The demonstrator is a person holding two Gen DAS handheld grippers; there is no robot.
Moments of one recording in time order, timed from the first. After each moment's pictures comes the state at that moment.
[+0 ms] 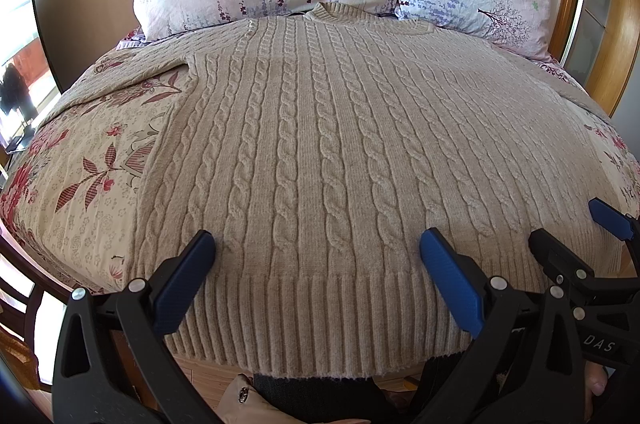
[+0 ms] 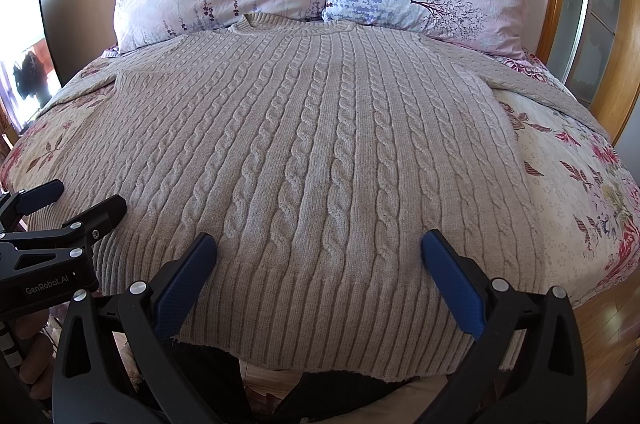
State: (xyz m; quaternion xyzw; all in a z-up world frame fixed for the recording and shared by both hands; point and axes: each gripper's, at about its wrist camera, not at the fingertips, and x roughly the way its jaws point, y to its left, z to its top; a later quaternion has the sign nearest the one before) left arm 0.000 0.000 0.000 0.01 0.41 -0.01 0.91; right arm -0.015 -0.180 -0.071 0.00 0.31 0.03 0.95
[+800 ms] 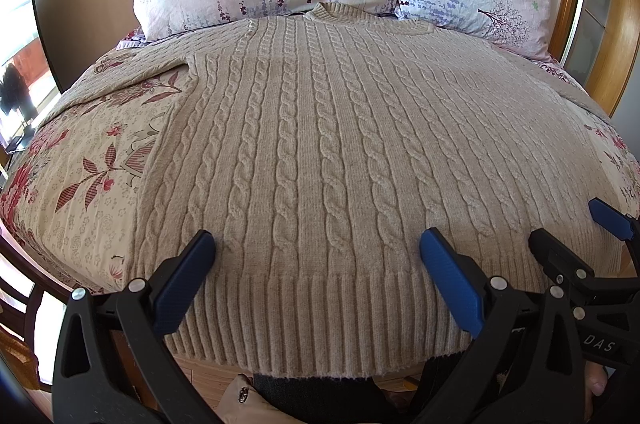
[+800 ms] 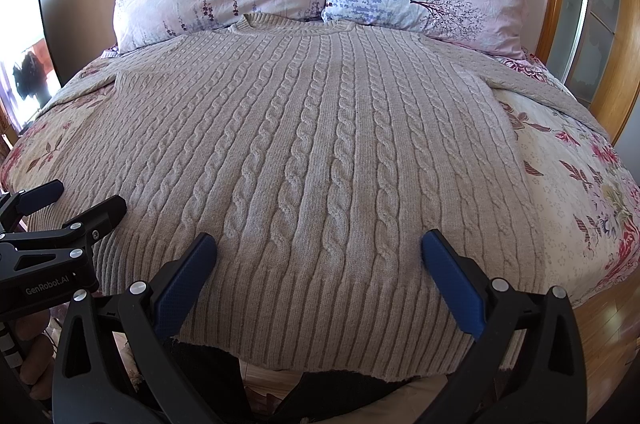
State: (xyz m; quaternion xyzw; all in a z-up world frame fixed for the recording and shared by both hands) left arm 0.000 0.000 0.000 0.01 0.41 -0.01 0.91; right arm -0.015 -0.180 -0.071 0.00 0.31 0.03 0.95
